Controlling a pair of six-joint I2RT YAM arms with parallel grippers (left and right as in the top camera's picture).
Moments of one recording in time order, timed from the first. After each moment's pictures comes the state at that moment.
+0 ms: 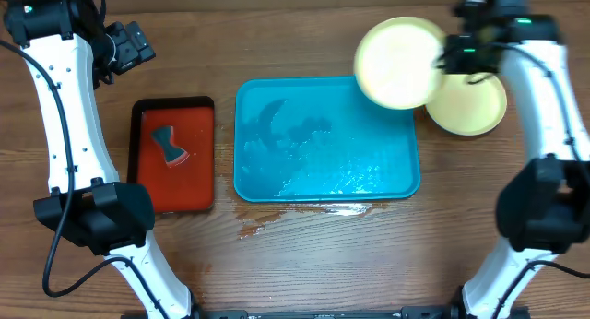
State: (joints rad) left arm 0.22 2.10 2.39 -1.50 -0.03 -0.34; right arm -0.10 2.02 1.90 -1.01 -0.19 -0.04
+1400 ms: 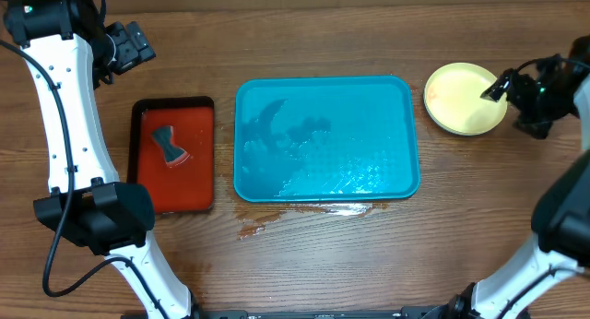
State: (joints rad) left arm 0.22 2.10 2.39 -1.50 -0.03 -0.34; right arm -0.43 1.99 1.69 -1.08 -0.39 0.17
